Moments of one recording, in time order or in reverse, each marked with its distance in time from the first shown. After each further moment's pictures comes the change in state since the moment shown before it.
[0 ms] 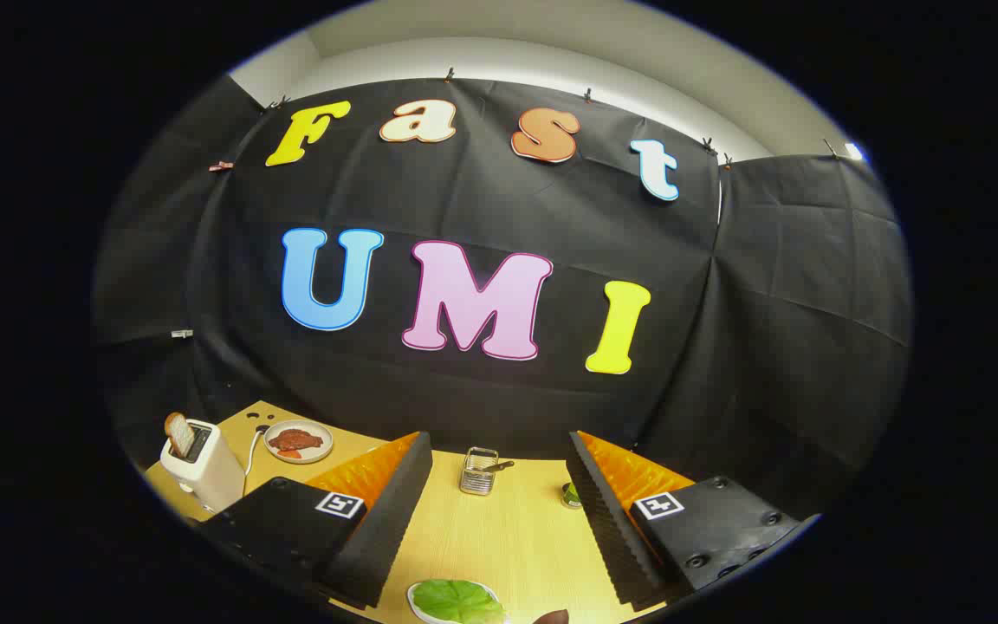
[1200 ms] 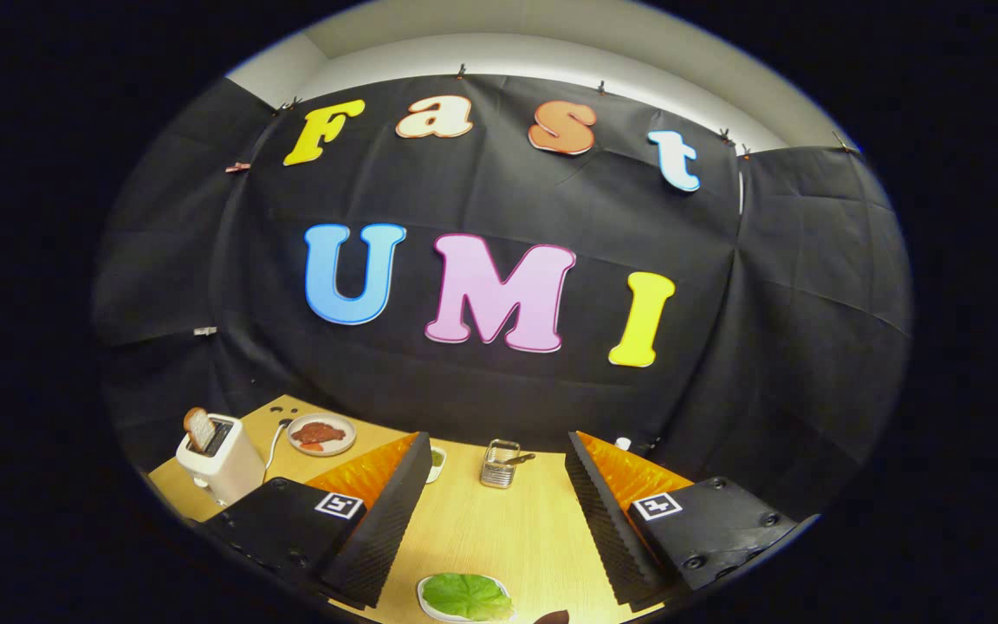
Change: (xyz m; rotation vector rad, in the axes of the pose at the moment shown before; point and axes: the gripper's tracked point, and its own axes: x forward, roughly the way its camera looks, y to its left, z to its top) arm -0.001 0.025 -0.026 -0.007 0.071 0.159
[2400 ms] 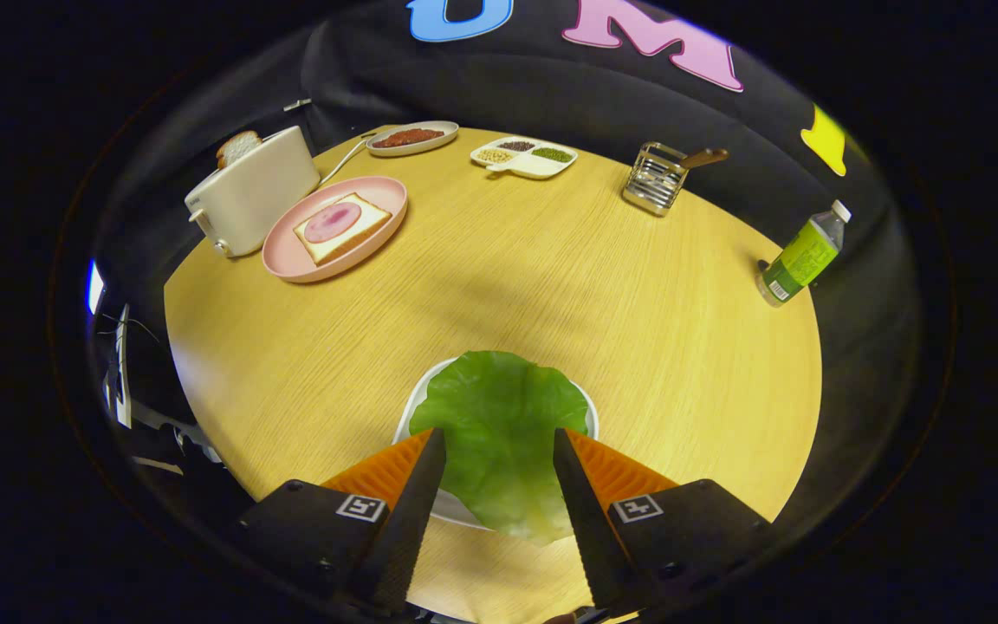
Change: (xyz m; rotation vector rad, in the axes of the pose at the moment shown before) arm 0.016 0.044 -0.370 -0.164 0.826 0.419
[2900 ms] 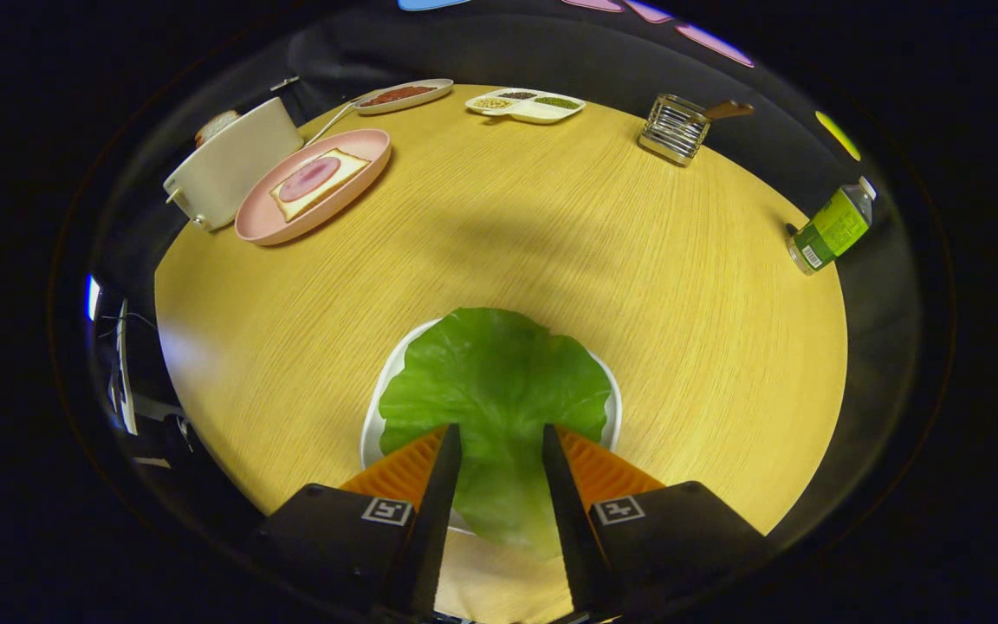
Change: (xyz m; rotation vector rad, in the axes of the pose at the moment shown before) arm 0.024 -0.005 -0.023 0.029 0.130 0.013
